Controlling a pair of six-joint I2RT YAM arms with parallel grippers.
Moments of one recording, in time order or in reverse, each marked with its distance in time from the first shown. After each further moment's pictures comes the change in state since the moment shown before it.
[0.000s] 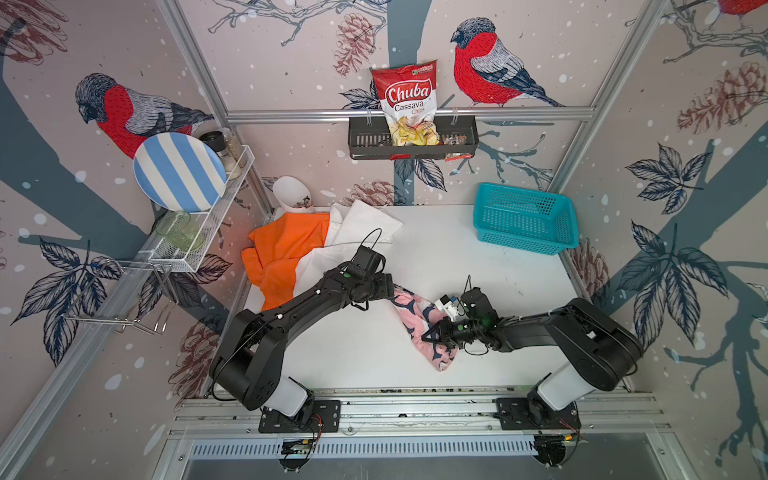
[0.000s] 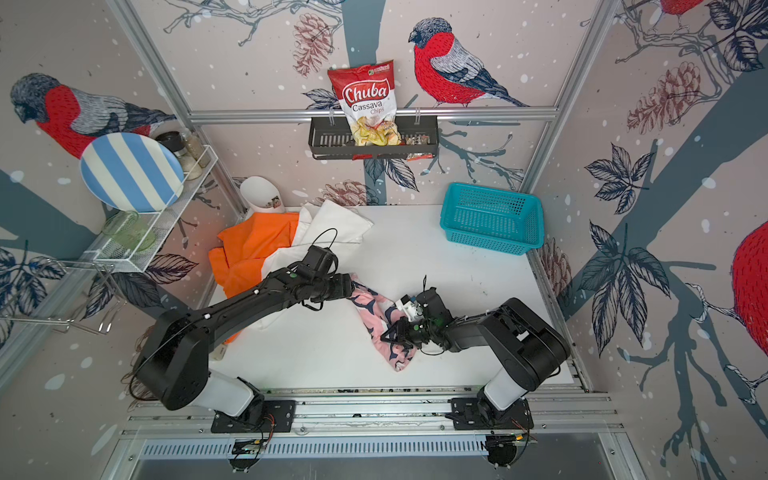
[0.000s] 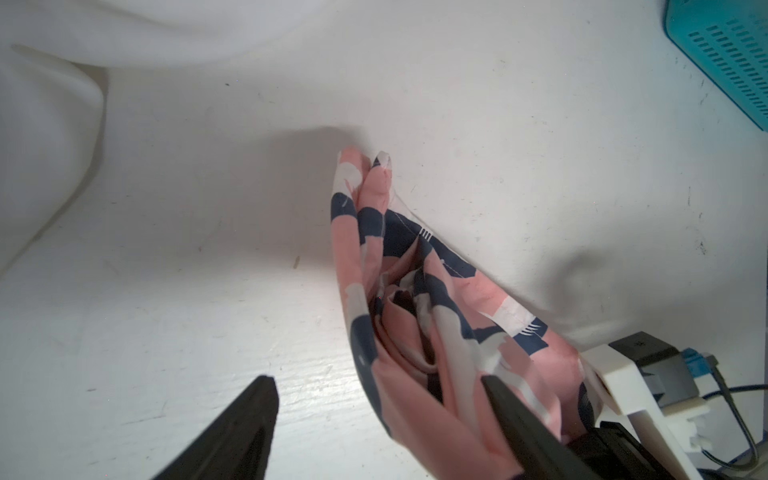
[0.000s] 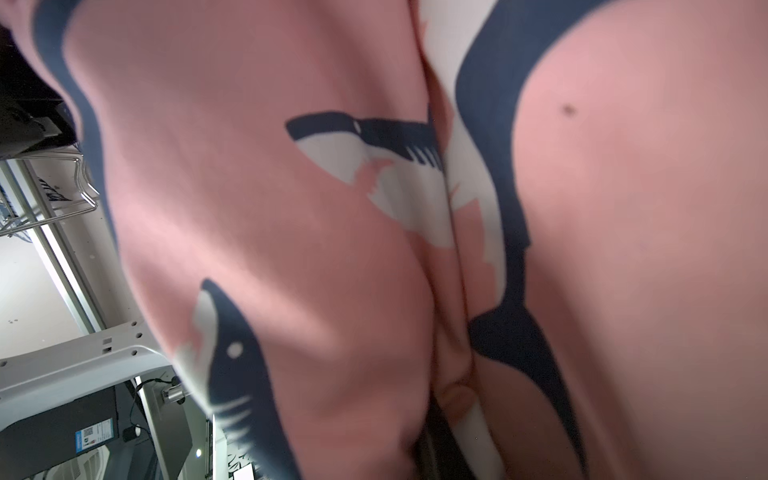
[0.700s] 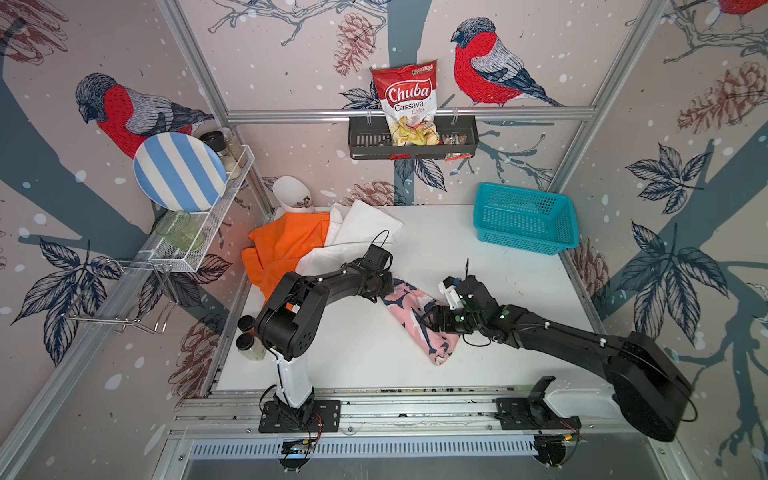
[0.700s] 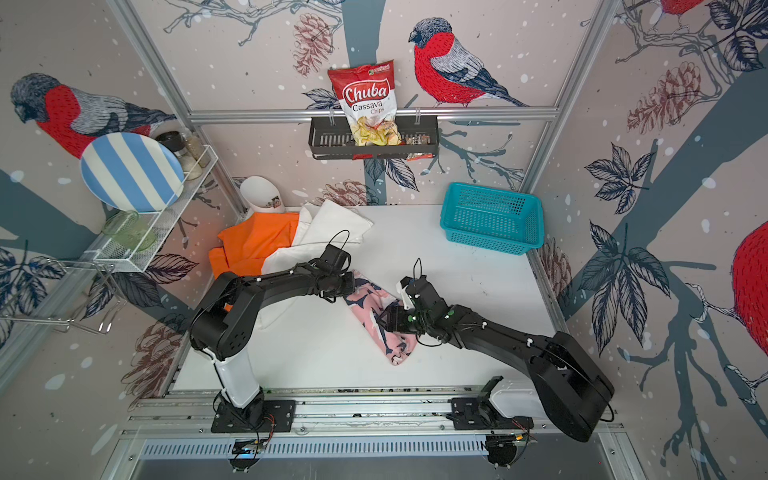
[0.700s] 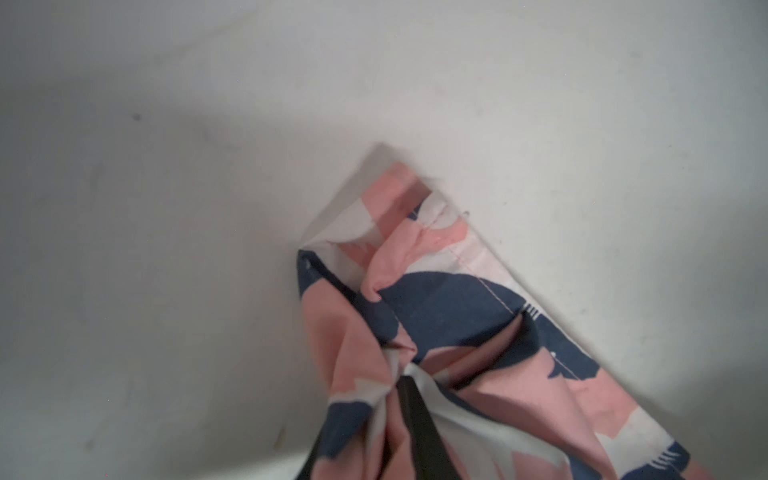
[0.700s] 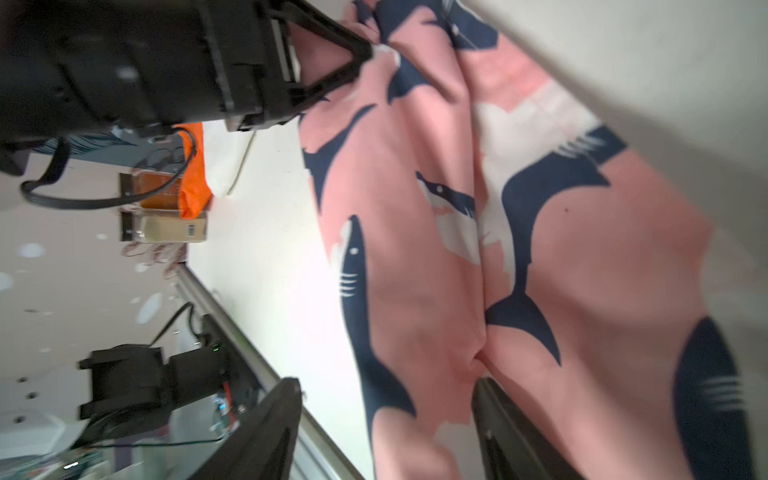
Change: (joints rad) left arm 0.057 0.367 0.090 0.200 0.019 0.054; right arm 0.204 -0.327 0.293 -0.642 0.579 -0.181
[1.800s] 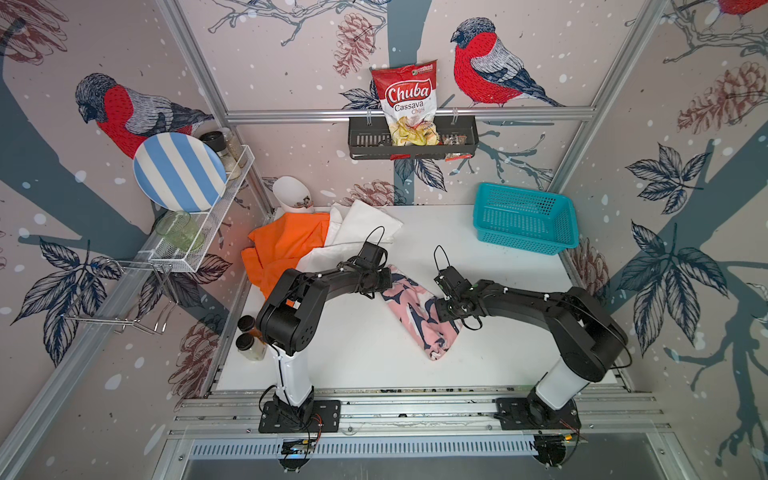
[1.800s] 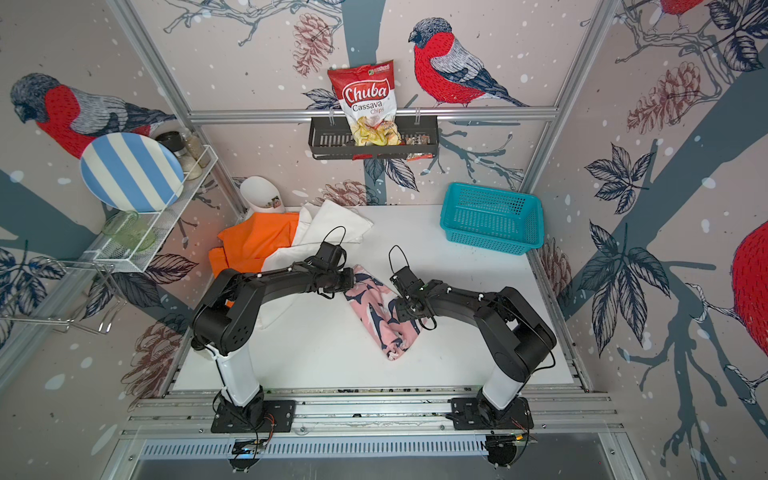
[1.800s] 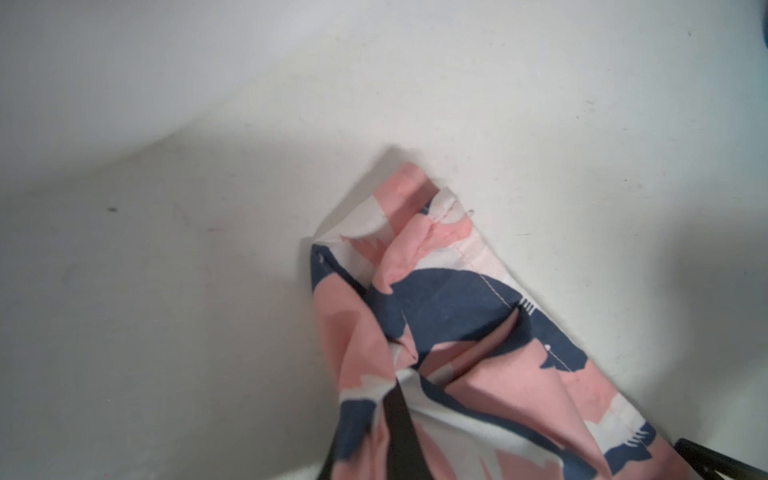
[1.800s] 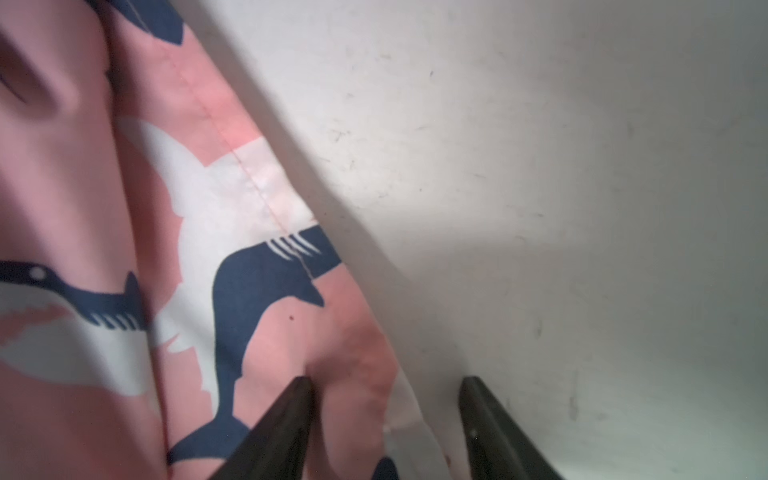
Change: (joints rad) left arm 0.044 0.014 0.002 0.050 0.067 0.051; right arm -0.121 0.404 0.191 -0.200 0.341 -0.326
